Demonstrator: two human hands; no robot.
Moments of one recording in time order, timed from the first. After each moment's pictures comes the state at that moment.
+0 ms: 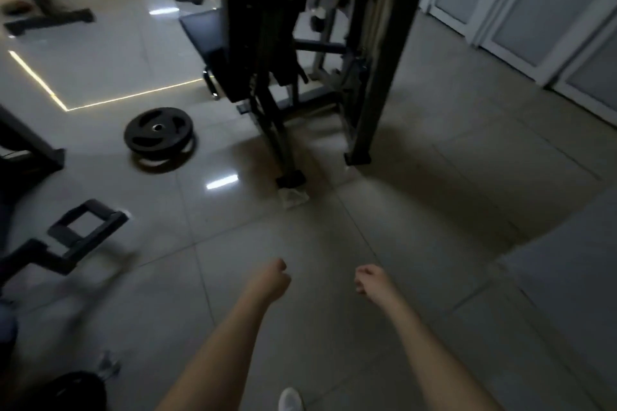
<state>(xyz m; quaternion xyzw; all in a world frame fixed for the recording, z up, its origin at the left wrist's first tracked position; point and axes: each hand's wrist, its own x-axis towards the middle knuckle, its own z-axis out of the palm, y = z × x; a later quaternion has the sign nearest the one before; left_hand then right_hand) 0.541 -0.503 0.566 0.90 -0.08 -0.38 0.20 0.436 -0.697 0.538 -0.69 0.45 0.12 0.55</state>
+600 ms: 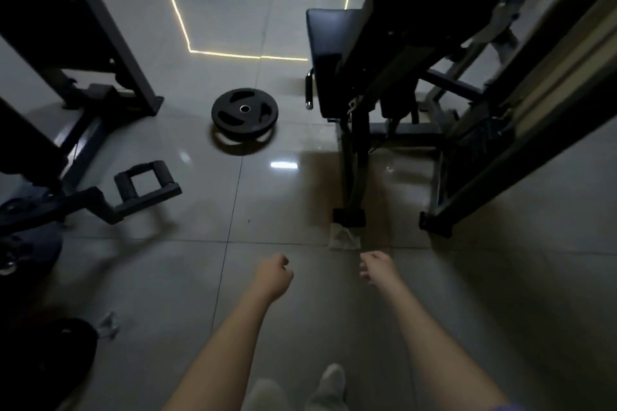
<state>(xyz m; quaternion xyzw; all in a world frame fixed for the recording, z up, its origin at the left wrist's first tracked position) 0.763 -0.506 0.537 0.88 0.13 -0.32 0.31 0.780 -0.729 0.506 -0.76 0.33 0.22 0.52</state>
